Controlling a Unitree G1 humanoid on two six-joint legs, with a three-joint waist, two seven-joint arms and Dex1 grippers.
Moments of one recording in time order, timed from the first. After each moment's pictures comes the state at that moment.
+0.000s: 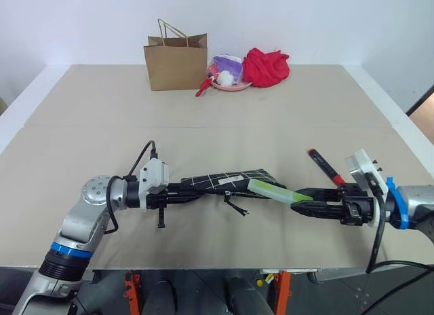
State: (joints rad) left arm -0.34 0.57 -0.11 -0.13 -0.42 0.18 -1.20; right arm -0.11 -1.02 -0.27 -0.33 0.80 0.78 1.21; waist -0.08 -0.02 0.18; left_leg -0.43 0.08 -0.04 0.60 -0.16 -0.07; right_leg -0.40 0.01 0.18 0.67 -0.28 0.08
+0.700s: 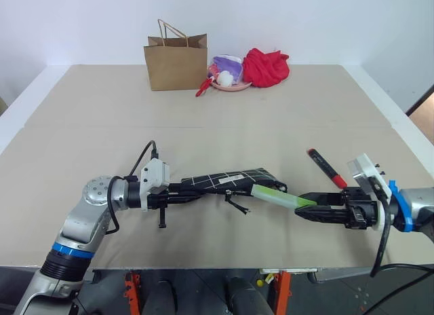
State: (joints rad) left arm -0.34 0.56 -0.11 -0.13 -0.42 0.17 -1.20; right arm -0.10 -1.03 -0.26 -0.30 0.76 0.74 1.26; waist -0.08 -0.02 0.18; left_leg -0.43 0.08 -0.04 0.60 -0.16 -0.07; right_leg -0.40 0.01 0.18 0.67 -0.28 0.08
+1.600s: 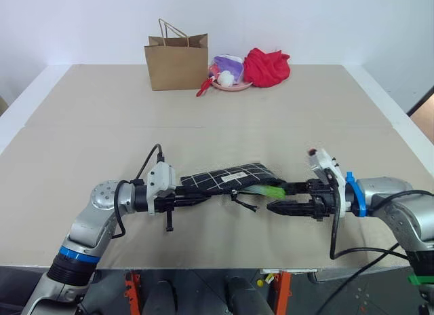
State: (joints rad) left arm -0.32 0.53 -0.14 -0.15 -0.41 0.18 -1.16; right arm -0.33 -0.90 -0.03 -0.23 0.67 0.77 1.19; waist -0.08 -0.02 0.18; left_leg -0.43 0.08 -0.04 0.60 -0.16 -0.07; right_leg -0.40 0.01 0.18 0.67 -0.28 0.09
